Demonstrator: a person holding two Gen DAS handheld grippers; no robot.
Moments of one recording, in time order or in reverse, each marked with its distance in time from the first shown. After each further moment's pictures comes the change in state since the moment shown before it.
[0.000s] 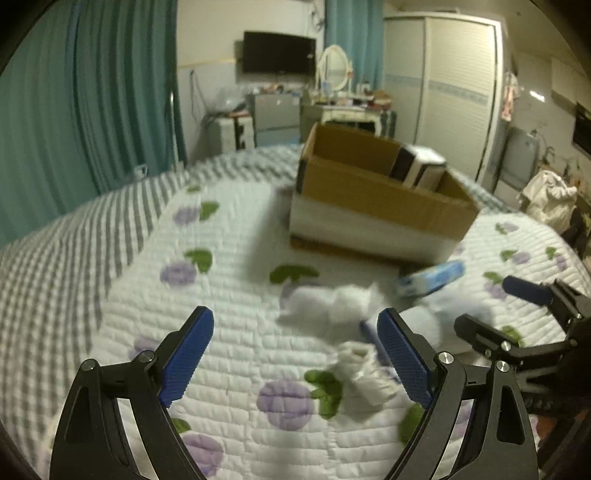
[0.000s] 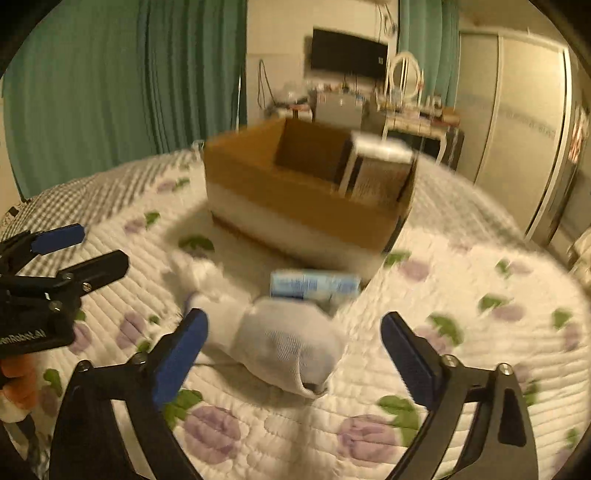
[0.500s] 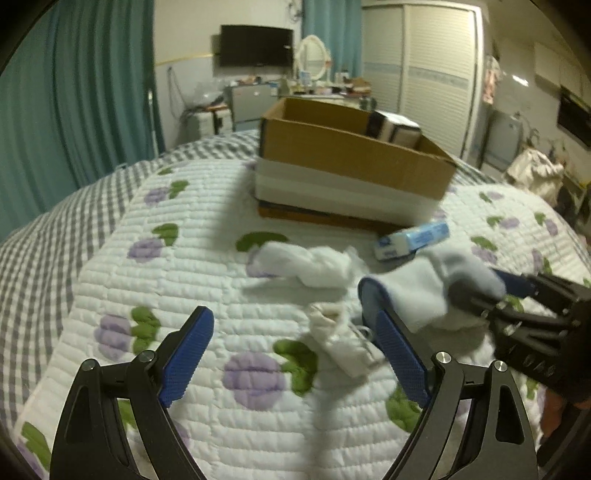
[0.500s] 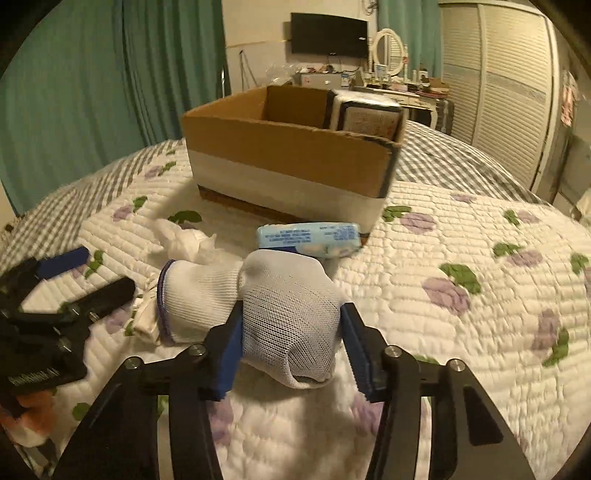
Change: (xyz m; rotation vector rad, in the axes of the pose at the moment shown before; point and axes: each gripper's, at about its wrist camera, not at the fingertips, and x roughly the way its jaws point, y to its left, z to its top) left arm 0.006 -0.021 -0.028 0.072 0.029 -0.070; right arm 0.003 -0.009 -0.028 0.099 0.019 -0.004
